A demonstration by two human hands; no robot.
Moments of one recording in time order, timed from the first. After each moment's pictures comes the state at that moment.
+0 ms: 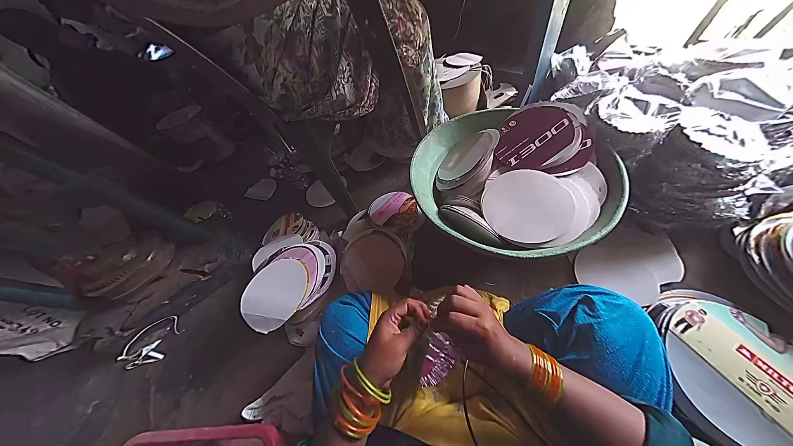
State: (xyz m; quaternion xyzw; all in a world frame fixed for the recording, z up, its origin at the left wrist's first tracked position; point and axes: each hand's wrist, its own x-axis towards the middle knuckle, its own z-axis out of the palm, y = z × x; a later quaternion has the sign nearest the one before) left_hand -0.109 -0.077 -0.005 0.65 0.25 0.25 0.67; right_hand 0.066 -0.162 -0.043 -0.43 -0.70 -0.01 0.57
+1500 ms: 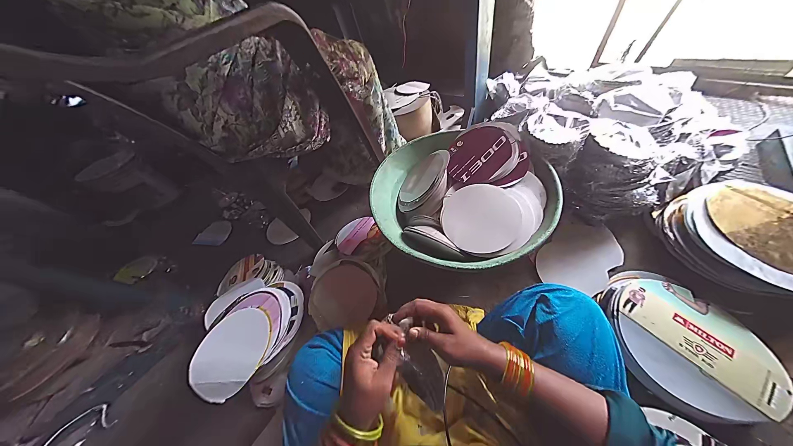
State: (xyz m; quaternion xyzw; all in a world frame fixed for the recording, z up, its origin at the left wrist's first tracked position) left_hand -0.086 -0.080 -0.010 0.78 0.17 0.39 0.45; right_hand 0.081 -0.163 -0.029 -0.42 -0.56 0.36 0.62
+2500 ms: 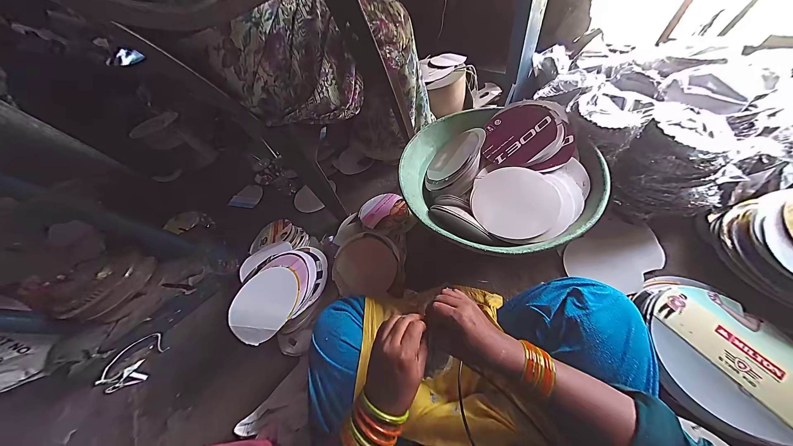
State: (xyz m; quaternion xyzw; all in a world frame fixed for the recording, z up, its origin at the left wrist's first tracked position) left_hand -0.102 -0.101 -0.018 0.91 0.21 0.35 0.04; right_hand 0.061 -0.164 -0.047 -0.54 -0.70 0.05 0.47
